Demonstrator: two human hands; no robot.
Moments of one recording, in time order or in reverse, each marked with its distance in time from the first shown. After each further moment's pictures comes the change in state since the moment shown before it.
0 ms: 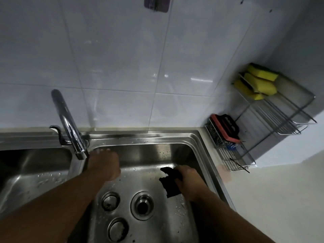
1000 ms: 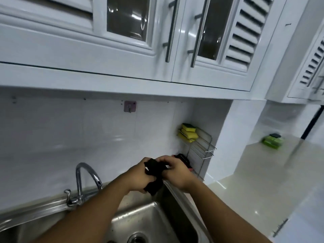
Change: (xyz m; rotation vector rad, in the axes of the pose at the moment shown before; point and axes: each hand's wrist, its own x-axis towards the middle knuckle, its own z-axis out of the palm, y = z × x) left_hand -0.198 -0.012 -0.183 -1.133 -0.086 0.709; right_hand -0.144 -0.218 -0.189 0.572 0.373 -0.038
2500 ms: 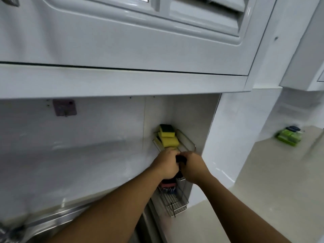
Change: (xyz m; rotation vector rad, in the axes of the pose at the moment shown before) left_hand 0.291 0.126 0.161 0.480 0.187 0.243; right_hand 0.154 0.173 -0.225 -0.622 0.154 0.011
